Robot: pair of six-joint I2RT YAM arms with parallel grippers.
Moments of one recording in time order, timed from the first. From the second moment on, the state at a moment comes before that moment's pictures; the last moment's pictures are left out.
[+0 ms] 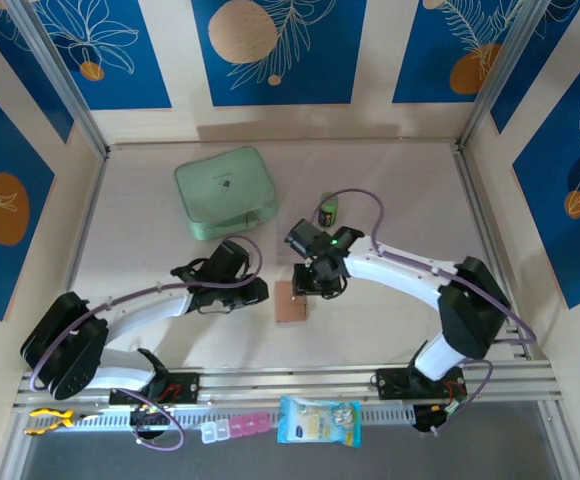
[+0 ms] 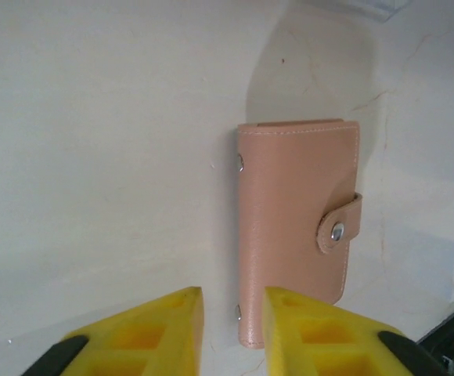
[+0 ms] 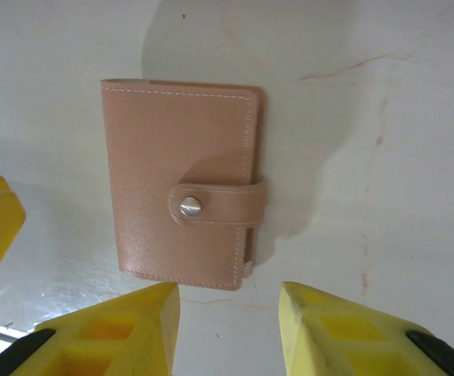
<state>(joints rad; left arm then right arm) -0.72 1.32 0.64 -0.27 0.26 -0.89 0.87 1.60 1.15 -0.89 -0.07 0.80</state>
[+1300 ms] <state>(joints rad) -0.61 1.33 0.48 0.03 0.51 -0.95 0.93 1.92 1.35 -0.99 -0.04 0.85</state>
